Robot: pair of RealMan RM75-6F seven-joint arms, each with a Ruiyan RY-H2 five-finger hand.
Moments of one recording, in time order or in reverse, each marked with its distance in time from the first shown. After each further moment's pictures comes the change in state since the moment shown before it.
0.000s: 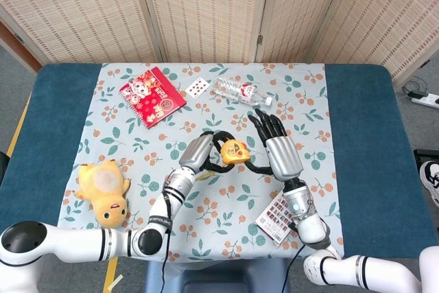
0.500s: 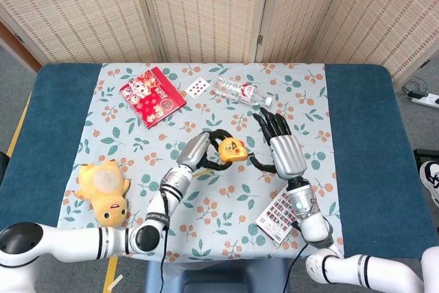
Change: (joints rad) left arm 0.018 0.010 -0.016 0.014 -0.004 -0.037 -0.067; right arm -0.002 0.013 -0.001 0.011 0.017 0.004 -0.011
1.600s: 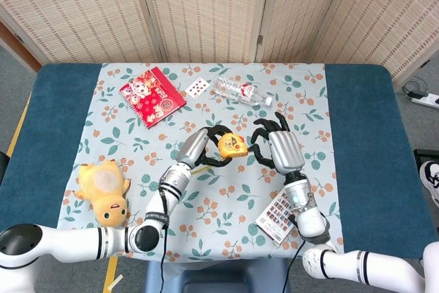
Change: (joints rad) left arm 0.014 -0.006 -0.010 0.014 0.059 0.010 -0.056; right arm 0.038 0.019 0.045 -0.068 0.157 -0.047 -0.066
